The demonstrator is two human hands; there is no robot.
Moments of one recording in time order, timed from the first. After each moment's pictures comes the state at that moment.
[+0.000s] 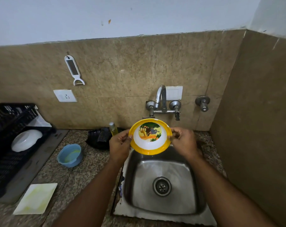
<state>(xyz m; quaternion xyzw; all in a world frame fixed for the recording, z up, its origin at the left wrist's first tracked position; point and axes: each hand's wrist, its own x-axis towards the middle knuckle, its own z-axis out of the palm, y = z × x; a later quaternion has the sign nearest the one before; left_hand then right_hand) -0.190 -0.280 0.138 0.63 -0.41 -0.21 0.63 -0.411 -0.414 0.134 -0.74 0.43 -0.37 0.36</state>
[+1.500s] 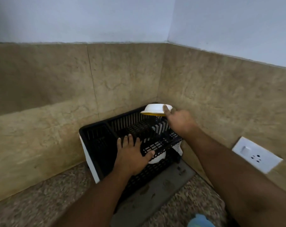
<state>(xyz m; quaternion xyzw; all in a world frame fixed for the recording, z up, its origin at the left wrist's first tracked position) 0.425 -0.030 0.136 0.98 -0.17 -0.01 0.09 0.451 -0.253 0.244 -0.95 -0.05 -0.12 -0.28</state>
